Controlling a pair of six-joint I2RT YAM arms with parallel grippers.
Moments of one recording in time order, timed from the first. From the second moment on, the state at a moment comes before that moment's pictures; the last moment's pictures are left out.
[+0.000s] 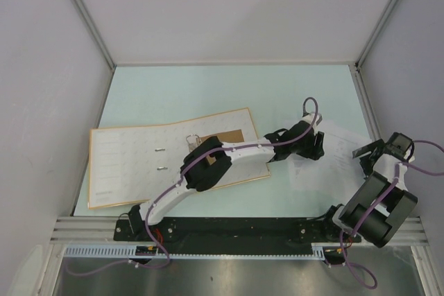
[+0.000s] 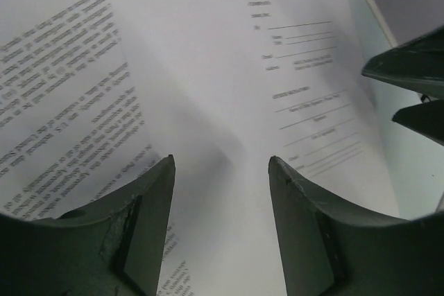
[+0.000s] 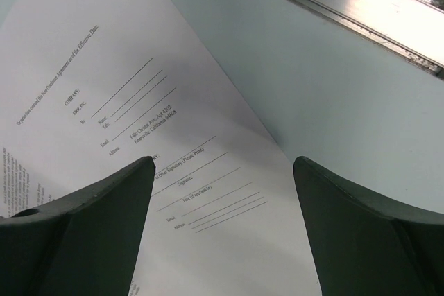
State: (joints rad) left arm -1.11 2.50 1.99 0.00 0.00 -0.59; right arm -0.70 1.25 0.63 -0.40 -0.06 0.52
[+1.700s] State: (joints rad) left arm -0.97 2.58 1.99 0.09 0.35 -0.80; right arm -0.61 1.32 0.60 -0.24 -0.17 0.47
